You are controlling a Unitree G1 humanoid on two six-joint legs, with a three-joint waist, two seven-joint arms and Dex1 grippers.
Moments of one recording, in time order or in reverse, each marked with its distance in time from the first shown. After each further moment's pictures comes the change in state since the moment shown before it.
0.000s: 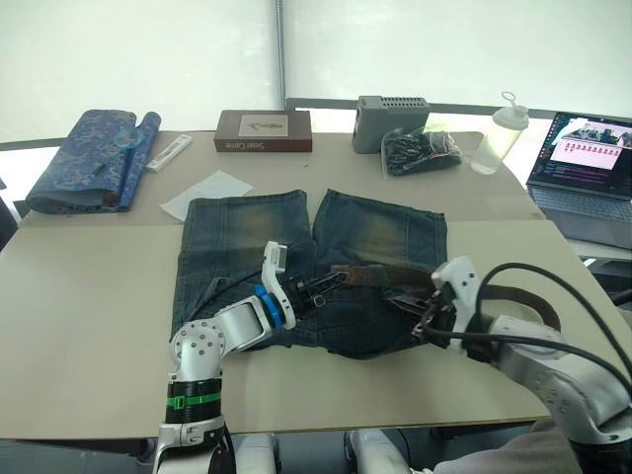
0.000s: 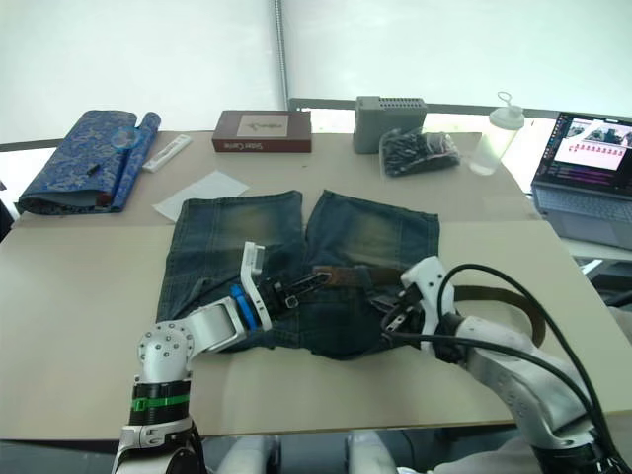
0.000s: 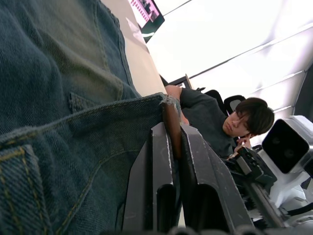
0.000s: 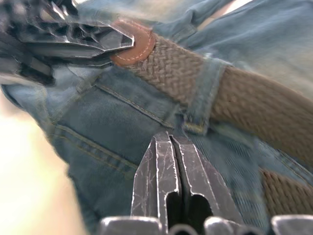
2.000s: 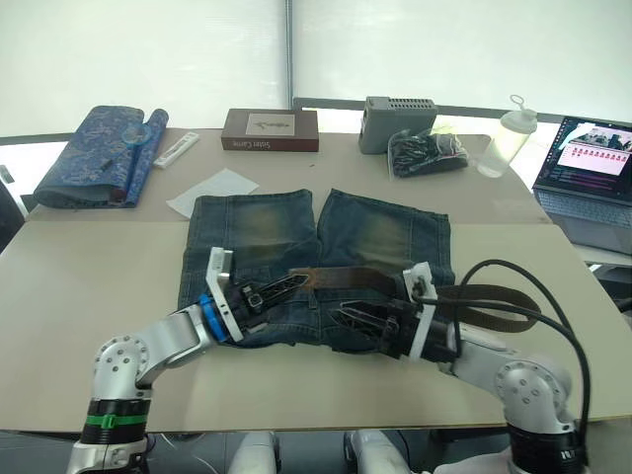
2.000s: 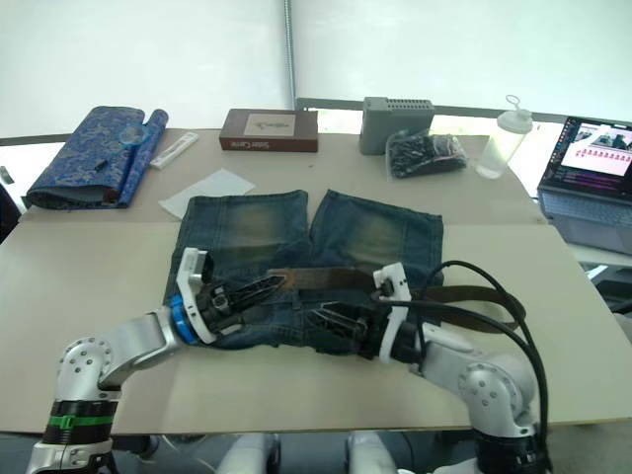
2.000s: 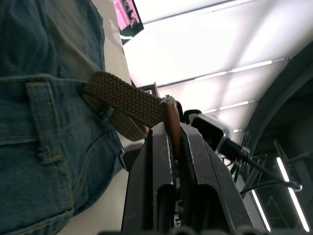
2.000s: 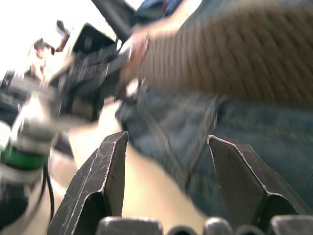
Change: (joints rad) left arm 0.133 0.405 -0.080 -0.005 -0.801 -0.089 0.230; right arm -0.063 0.439 -0.165 0.063 0.434 0.332 -0.114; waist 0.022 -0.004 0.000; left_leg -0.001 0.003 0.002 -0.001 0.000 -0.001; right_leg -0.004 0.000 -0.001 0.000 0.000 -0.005
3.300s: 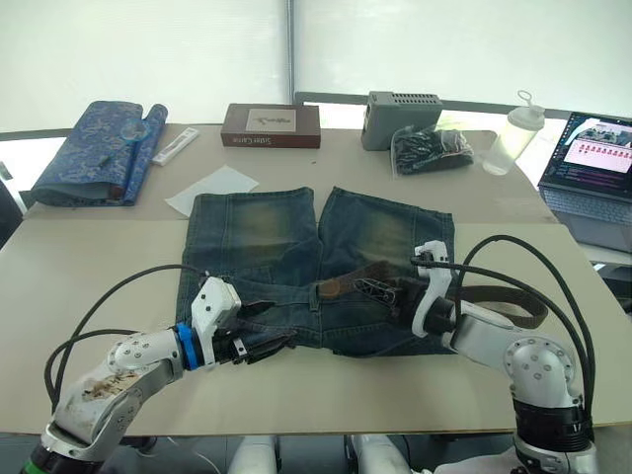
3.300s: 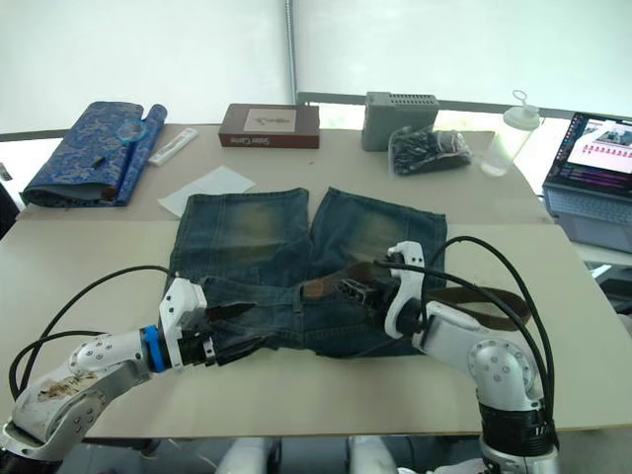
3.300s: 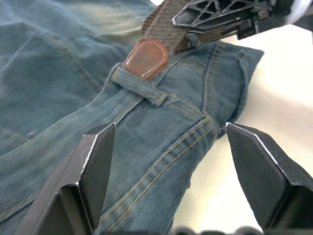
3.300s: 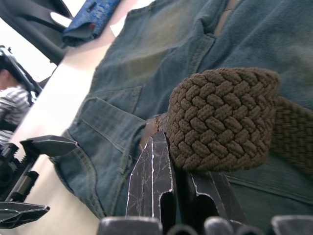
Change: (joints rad) left arm 0.277 0.288 -0.164 -0.378 1.264 -0.592 -0.718; right arm -0.092 -0.131 -0.002 0.059 0.103 -0.009 -0.287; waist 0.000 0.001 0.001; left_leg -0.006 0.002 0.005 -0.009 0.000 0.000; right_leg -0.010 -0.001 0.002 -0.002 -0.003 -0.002
